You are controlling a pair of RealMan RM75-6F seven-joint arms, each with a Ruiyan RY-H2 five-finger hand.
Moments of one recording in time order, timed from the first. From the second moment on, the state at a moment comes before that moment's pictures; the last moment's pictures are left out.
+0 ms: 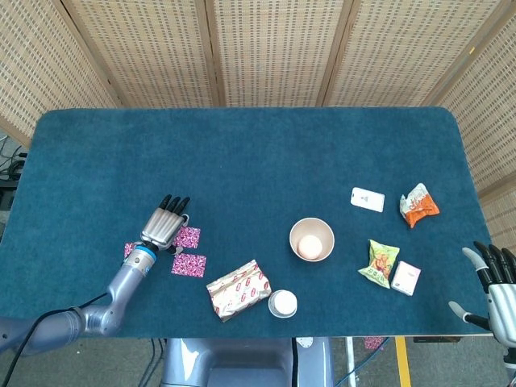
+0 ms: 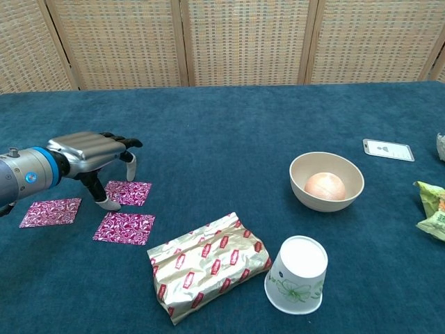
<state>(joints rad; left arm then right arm) -0.80 -1.64 -0.08 -1.28 0.92 0.87 0.63 -0.01 -1.10 0.03 -1.50 -1.59 1.60 0.13</state>
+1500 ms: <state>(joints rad) -0.77 -1.57 -0.07 -1.39 0.98 0.92 0.56 0.00 -1.11 0.03 -1.48 -1.60 1.60 0.14</state>
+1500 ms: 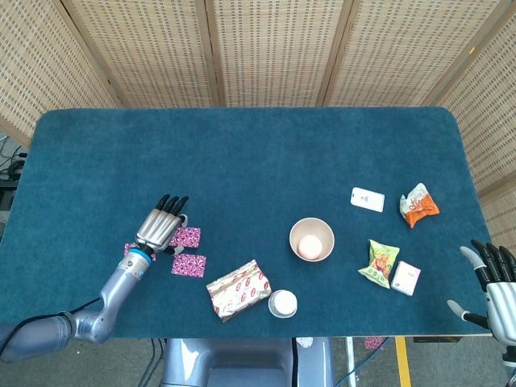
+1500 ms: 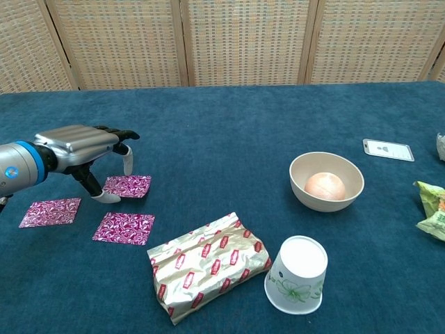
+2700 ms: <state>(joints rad) -0.72 -1.53 0.02 -1.58 1.03 0.97 0.69 -0.01 -1.11 0.03 -1.47 -1.60 1.61 0.16</state>
